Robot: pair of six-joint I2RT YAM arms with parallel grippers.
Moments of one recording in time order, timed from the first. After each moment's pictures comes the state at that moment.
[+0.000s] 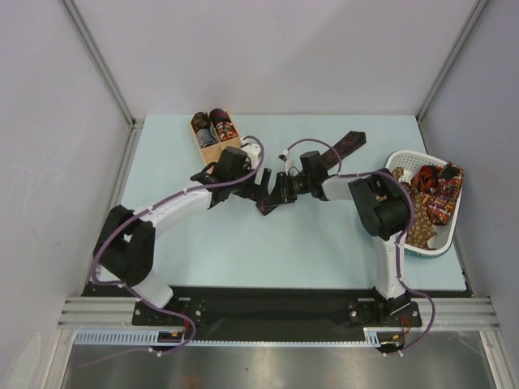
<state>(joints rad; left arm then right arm) -0.56 1.59 1.09 -0.22 0.04 -0.15 0.46 2.10 1.20 0.21 -0.90 0.41</state>
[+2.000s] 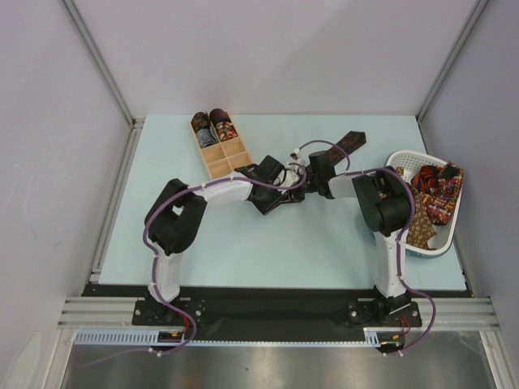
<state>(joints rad) -0.70 2.01 1.40 -0.51 0.00 0.22 0.38 2.13 1.19 0.21 -0.89 0.49</state>
